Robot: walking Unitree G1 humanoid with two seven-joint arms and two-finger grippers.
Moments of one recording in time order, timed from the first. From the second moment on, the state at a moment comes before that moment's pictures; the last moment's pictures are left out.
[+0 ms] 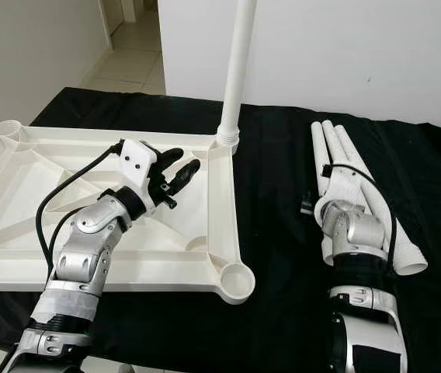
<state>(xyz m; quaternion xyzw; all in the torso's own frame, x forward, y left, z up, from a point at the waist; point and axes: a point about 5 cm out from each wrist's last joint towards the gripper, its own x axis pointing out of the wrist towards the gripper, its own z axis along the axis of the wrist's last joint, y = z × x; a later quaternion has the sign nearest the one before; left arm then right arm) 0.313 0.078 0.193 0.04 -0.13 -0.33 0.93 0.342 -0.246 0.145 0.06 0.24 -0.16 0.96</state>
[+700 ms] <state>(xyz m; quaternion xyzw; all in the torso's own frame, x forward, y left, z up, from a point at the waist) 0.312 0.074 0.195 0.03 -0.13 -0.34 0.93 0.344 -0.229 0.140 0.14 0.27 -0.05 0.95</state>
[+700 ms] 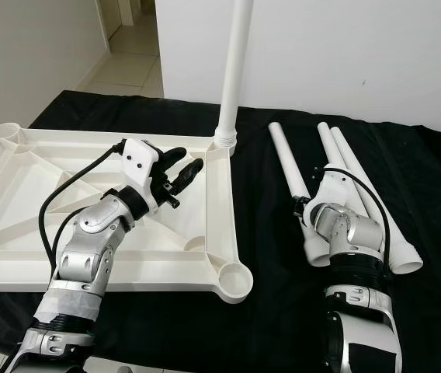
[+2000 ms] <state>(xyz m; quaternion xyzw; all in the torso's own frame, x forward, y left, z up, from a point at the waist) 0.312 0.069 0.197 0.00 -0.12 -0.35 0.93 0.339 -0.282 0.228 -0.02 -0.12 -0.20 0.97</state>
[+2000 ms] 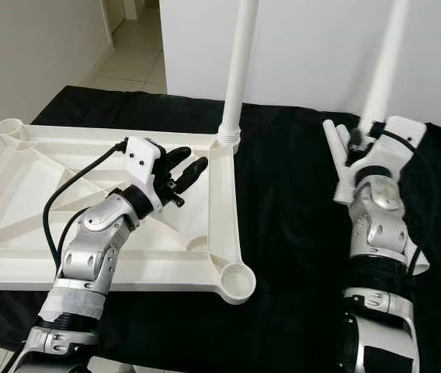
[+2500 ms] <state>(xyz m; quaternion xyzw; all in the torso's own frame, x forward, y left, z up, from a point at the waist) 0.305 0.074 0.196 -0.01 -0.11 -0.34 0.93 0.318 -0.298 0.224 -0.15 -0.18 -0.32 0.92</state>
